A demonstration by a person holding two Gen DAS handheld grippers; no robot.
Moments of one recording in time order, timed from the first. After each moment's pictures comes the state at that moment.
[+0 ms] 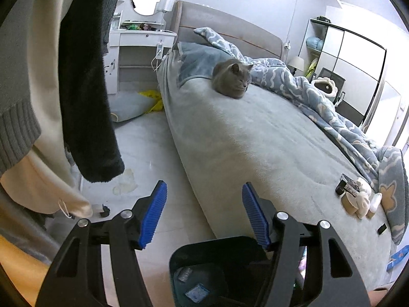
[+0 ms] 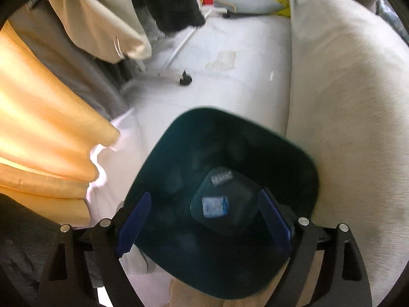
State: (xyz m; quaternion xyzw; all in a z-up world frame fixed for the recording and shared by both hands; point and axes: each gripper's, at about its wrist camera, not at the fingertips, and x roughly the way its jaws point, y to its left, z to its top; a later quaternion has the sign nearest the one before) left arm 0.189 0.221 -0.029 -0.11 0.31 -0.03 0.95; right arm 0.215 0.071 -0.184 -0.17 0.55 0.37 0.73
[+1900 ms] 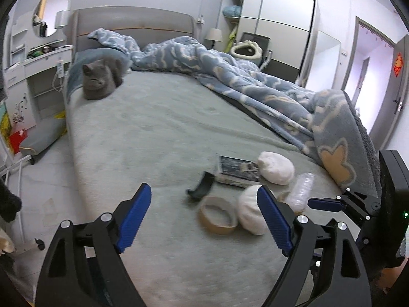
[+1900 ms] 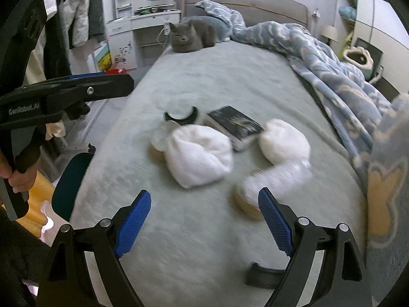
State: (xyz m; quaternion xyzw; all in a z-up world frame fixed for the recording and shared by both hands) left arm 0.229 -0.088 -0.018 -0.01 0.32 -0.22 0.92; right arm 0.190 -0.271 -0.063 -0.09 0.39 0.17 0.90
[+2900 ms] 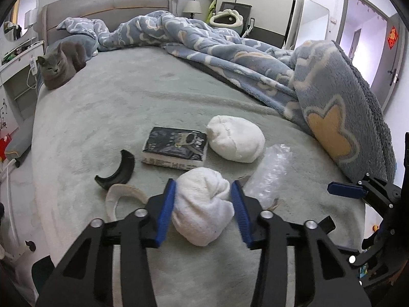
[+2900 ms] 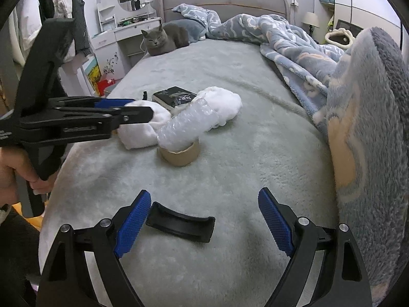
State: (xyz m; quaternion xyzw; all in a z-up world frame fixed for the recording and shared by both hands) left arm 0.239 -0.194 -0.062 0.04 0.38 -0.25 0.89; right arm 0.166 -0.371 -0.080 -0.04 0.39 0.16 0.91
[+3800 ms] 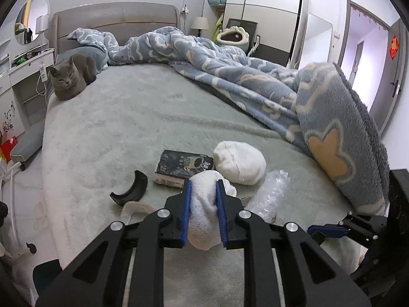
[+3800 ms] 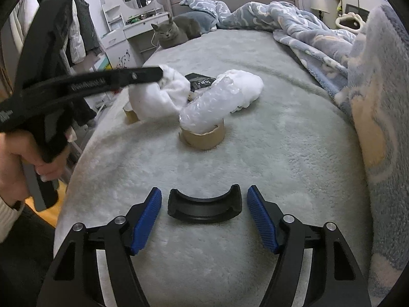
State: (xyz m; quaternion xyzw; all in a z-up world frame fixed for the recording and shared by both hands) left arm 0.235 -0.181 -0.037 0.02 0.33 -0.23 0.92; right arm 0.163 -0.360 -0.094 -0.01 0.42 0.19 0.89
